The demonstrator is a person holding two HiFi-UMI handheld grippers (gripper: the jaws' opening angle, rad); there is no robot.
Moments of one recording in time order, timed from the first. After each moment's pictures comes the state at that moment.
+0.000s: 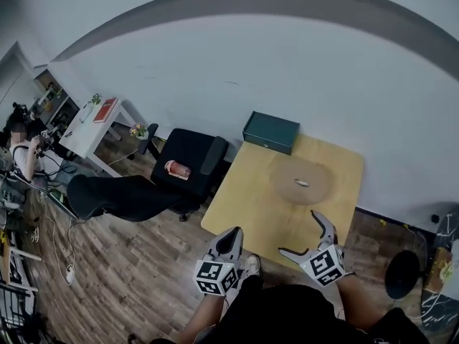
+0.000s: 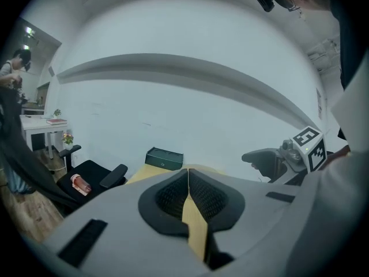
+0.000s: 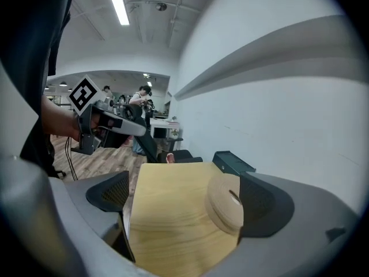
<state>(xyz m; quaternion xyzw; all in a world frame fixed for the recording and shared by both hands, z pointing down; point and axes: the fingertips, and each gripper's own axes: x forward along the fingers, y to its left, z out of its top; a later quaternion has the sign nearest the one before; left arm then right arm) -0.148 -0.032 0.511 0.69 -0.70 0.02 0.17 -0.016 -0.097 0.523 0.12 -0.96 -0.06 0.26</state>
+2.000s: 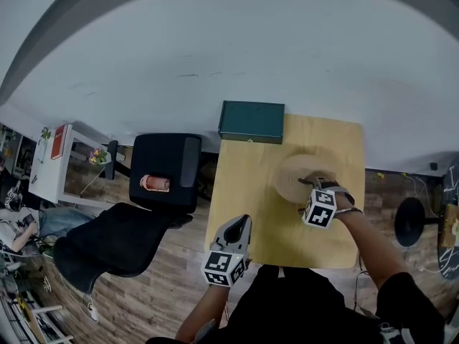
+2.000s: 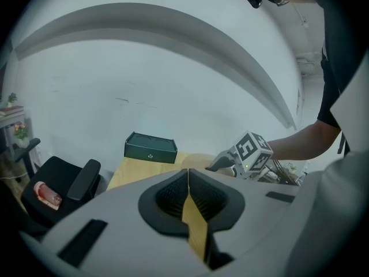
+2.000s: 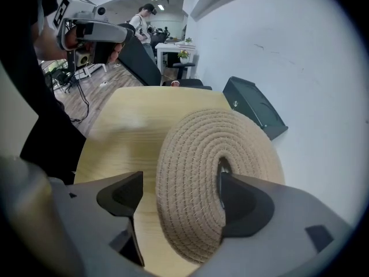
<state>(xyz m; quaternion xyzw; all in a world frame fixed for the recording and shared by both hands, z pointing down) -0.206 -0.168 0.578 0.78 -0.58 0.07 0.22 -0.062 -0.256 0.699 0.01 -0.81 -0.06 0.59</state>
